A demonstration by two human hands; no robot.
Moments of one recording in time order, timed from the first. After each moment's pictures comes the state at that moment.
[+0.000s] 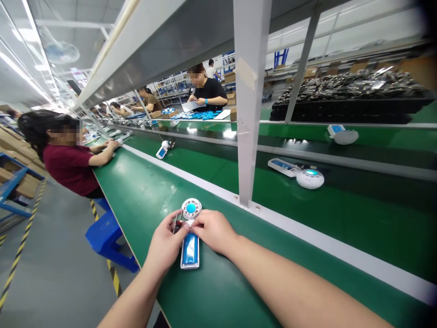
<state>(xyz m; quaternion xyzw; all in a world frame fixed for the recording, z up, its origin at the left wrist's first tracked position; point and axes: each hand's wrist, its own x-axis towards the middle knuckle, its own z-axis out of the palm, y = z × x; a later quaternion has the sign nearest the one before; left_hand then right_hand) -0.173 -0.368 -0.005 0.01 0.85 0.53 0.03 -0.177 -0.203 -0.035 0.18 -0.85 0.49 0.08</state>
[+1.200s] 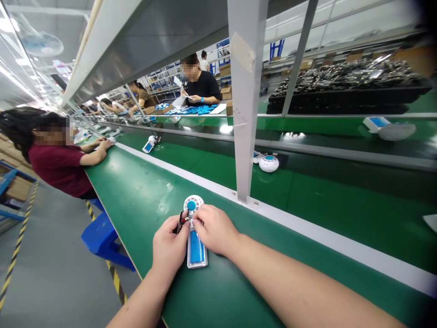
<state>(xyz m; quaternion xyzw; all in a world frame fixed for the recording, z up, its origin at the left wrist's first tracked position) -0.169 -0.354 -0.017 0.11 0.92 0.36 -0.14 -0.170 -0.198 -0.030 0.16 -0.87 0.44 0.14</state>
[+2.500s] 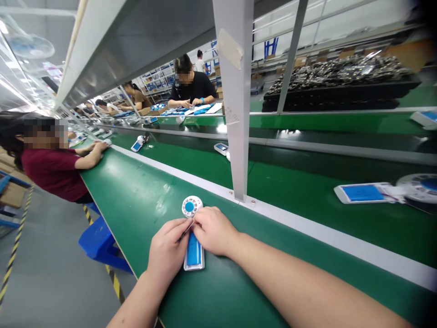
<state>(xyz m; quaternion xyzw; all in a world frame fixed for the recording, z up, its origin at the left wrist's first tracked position) -0.176 -0.370 -0.025 0.32 0.90 0.22 -0.21 -0.167 -0.192 -0.026 0.17 -0.90 0.39 0.12</state>
